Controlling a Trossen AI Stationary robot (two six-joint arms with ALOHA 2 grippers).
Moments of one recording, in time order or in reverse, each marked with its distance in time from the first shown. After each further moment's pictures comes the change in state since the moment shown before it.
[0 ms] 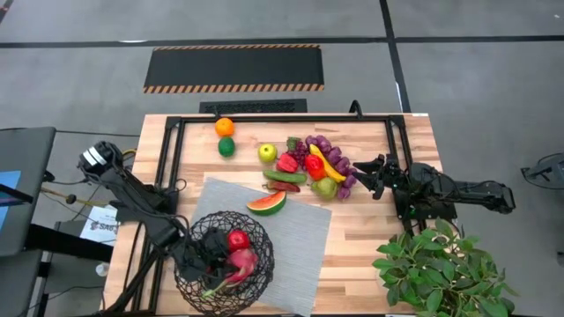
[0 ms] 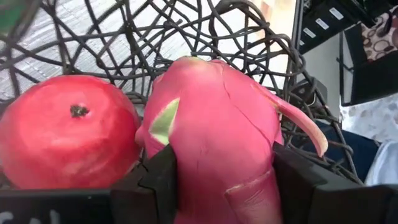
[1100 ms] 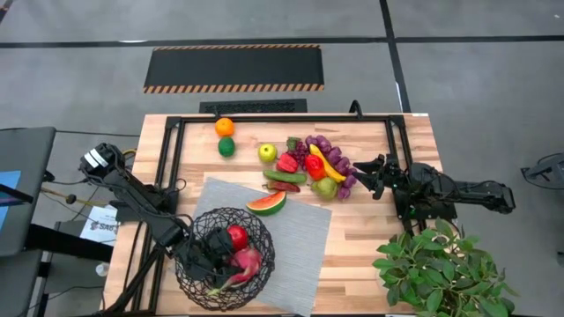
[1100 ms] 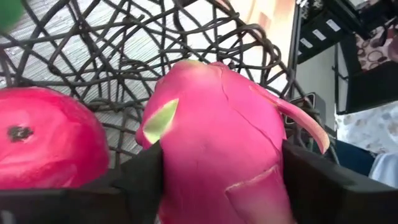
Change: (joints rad) left arm 0.025 0.025 -0.001 0.068 -0.001 0.014; right arm 0.000 0.000 0.000 0.000 0.000 -0.001
